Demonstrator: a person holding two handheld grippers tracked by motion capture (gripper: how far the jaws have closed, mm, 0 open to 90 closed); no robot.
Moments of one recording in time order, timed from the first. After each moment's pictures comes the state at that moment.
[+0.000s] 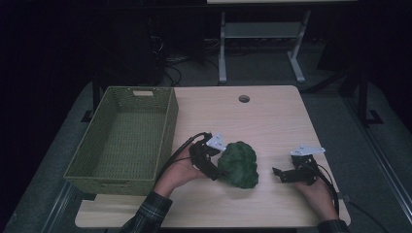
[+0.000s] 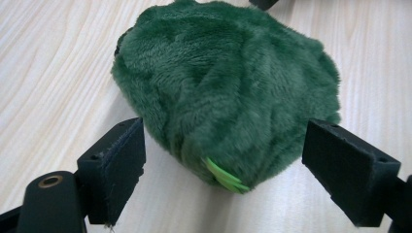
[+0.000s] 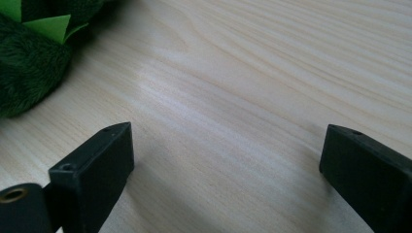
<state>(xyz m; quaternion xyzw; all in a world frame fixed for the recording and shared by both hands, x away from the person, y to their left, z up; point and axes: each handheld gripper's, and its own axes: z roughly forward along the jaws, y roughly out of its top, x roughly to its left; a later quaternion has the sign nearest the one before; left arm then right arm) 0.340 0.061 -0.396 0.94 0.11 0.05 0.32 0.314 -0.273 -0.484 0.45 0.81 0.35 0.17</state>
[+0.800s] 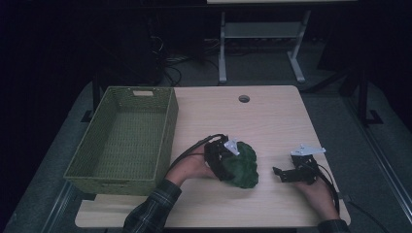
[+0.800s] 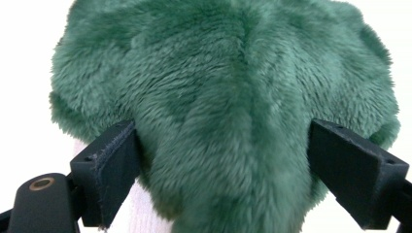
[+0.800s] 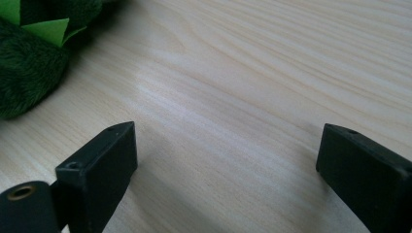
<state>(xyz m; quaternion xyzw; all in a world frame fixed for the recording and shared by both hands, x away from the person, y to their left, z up) 0.360 0.023 -0.429 0.96 0.03 0.02 0.26 0.313 -0.274 -0.483 0.45 0.81 0.35 0.17</state>
